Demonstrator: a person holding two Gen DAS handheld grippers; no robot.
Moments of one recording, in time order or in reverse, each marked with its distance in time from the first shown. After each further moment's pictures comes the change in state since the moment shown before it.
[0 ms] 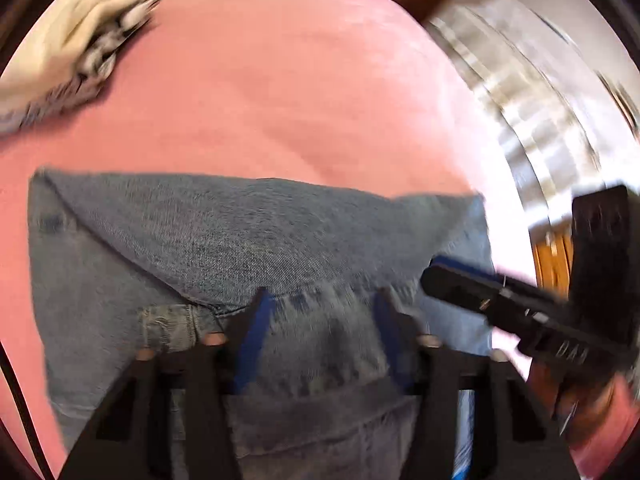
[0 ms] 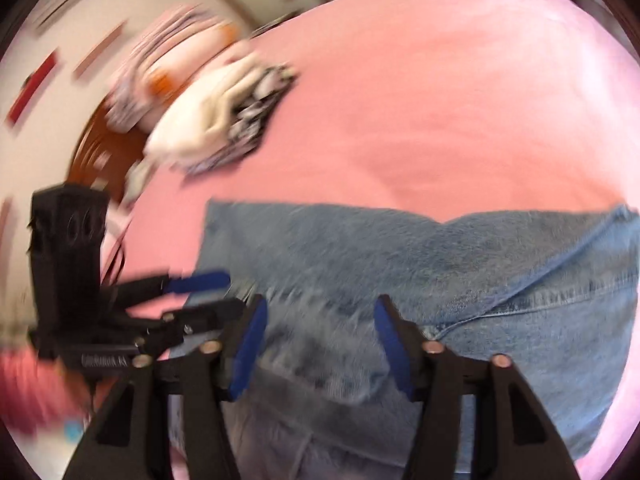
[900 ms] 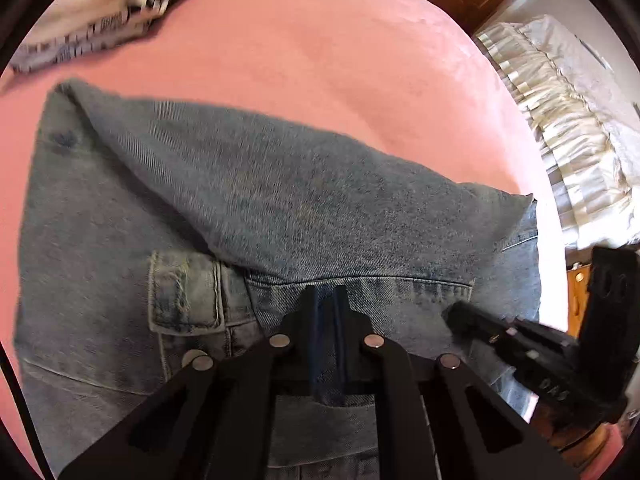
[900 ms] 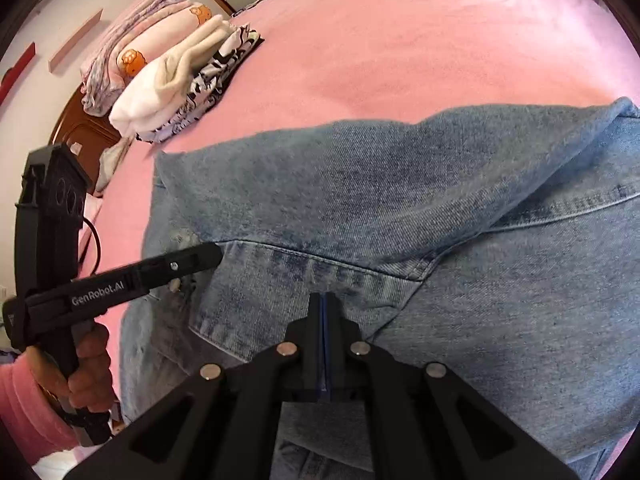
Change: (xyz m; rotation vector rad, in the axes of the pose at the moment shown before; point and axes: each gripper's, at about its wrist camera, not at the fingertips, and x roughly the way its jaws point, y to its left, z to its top) left arm 0.039 0.030 -0.037 -0.069 -0.030 0.106; right arm 0.044 -0.028 -0.054 -0.011 0.056 -0.048
